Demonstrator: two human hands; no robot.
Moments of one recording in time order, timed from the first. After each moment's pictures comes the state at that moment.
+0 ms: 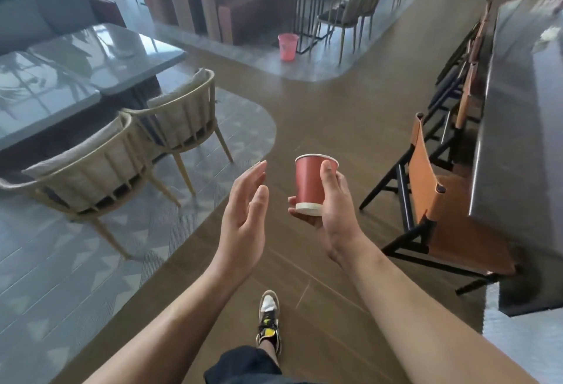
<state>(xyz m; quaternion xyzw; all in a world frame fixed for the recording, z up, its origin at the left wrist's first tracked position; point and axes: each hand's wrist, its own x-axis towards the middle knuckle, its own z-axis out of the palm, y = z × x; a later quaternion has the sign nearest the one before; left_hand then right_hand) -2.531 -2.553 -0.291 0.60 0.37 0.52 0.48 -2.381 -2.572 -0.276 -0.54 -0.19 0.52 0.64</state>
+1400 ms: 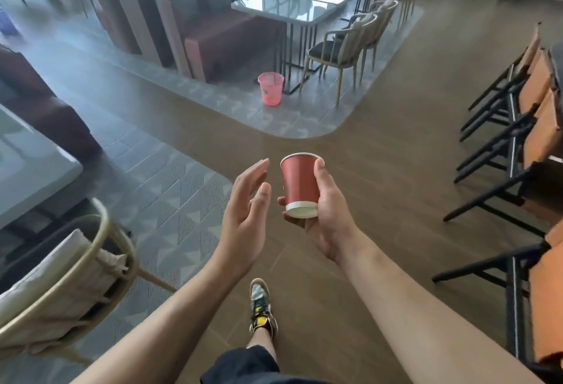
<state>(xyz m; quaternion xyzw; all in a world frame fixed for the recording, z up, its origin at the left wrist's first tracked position) -2.054 -1.680 -0.279 0.60 0.38 0.51 0.50 -1.910 -1.697 -0.265 -0.53 -0.19 0.58 0.59</state>
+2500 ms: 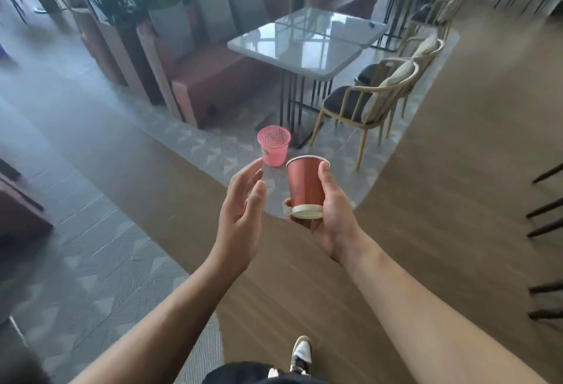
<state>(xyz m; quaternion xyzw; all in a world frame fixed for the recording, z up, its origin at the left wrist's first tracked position) -1.761 -0.935 -0.269 0.58 0.39 0.54 0.47 -1.607 -0.949 -0.261 -0.52 -0.19 0.59 0.59</state>
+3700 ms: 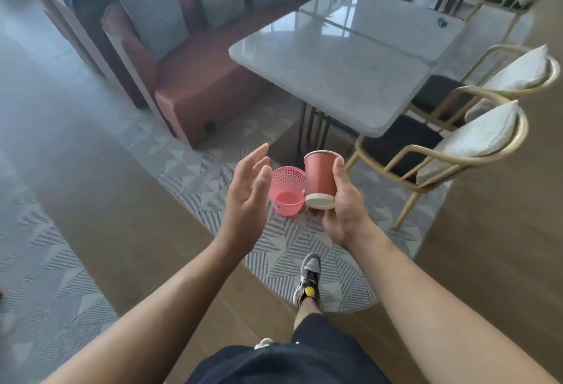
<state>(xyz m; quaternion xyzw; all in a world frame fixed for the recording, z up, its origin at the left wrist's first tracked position) -1.642 -0.225 -0.321 0.57 0.46 0.50 0.46 -1.463 -0.229 -0.353 -0.53 -0.12 0.62 0.56</state>
